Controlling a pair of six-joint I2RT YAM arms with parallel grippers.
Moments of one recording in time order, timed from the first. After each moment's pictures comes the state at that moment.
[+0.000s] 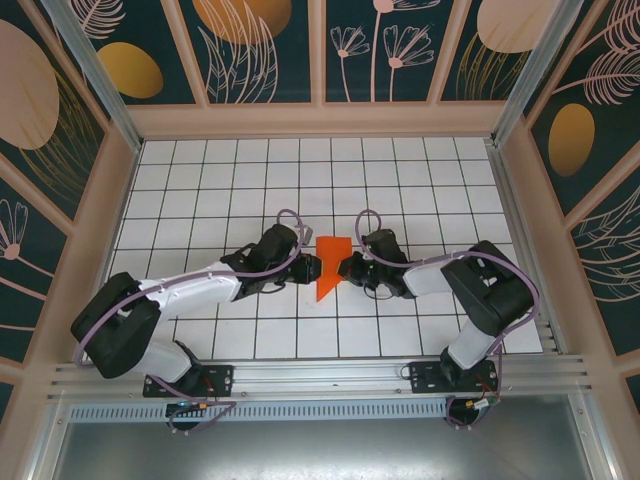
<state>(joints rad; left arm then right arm) -0.79 1.46 0.73 0.00 0.24 -0.68 0.62 1.66 0.53 0.37 -0.38 1.02</state>
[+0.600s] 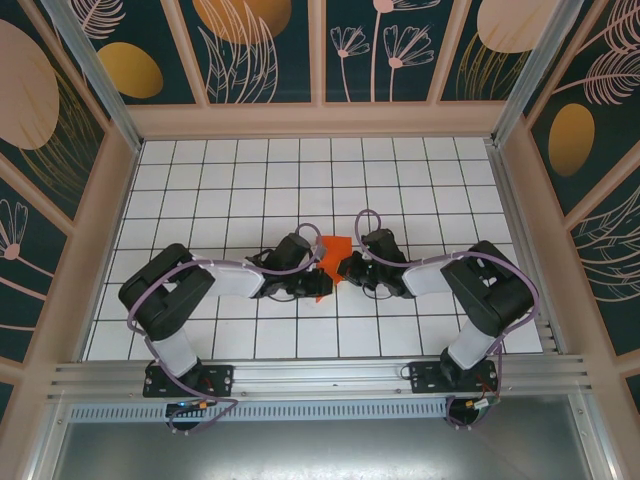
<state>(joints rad) -0.79 1.75 0.73 0.15 0.46 -0.78 0.63 1.66 0.54 0.35 -0.36 1.04</state>
